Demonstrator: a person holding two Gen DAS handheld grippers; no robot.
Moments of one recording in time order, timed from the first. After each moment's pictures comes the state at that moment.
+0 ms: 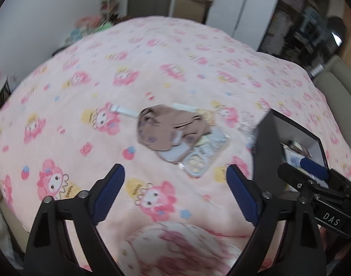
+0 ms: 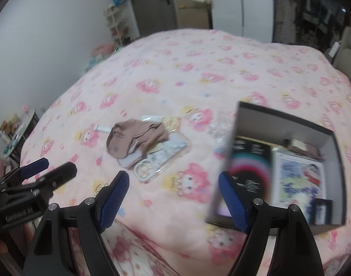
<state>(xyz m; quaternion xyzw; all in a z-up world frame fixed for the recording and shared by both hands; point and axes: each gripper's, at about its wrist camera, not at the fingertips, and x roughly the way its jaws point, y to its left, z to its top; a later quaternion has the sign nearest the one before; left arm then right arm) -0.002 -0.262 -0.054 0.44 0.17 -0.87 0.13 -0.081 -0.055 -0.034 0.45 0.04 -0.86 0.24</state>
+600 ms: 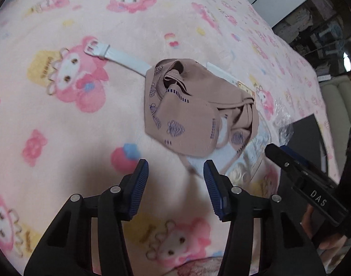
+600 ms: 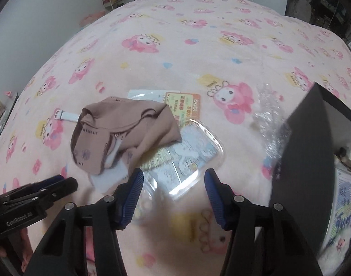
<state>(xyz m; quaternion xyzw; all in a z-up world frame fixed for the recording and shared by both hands) -0.092 -0.352 -0.195 0.53 0.31 -0.79 0.05 -0.181 -0.148 -0.149 0.53 0.07 -0.82 0.22</state>
